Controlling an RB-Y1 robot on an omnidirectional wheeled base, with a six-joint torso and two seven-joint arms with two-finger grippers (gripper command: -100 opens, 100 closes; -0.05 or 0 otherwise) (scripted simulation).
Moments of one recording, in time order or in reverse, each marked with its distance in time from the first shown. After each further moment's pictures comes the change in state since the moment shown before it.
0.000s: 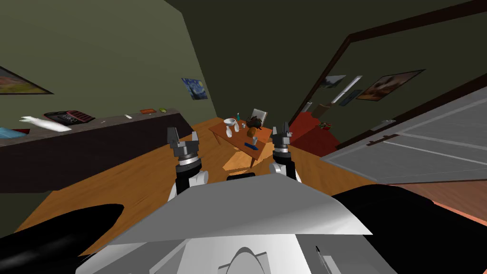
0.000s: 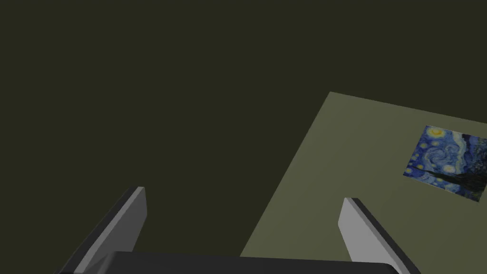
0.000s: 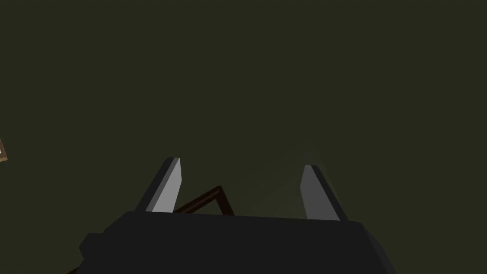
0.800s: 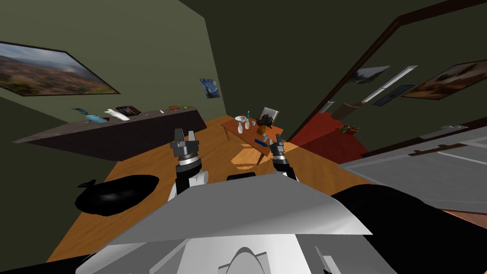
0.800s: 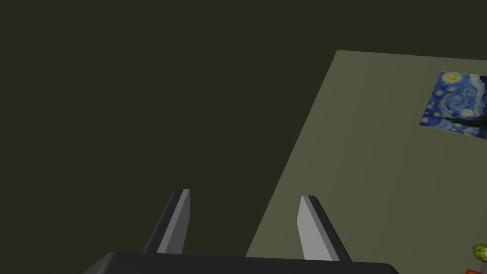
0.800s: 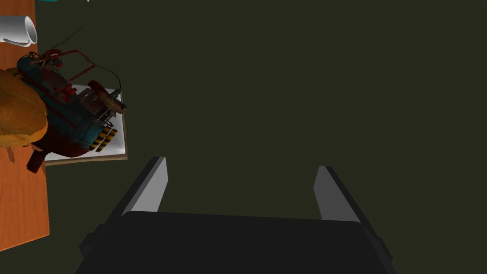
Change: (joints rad) left arm 0.000 0.000 0.000 0.000 0.000 0.000 0.000; right arm 0.146 -0.091 0.028 0.111 -0.110 0.049 0.149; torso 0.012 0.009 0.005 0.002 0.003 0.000
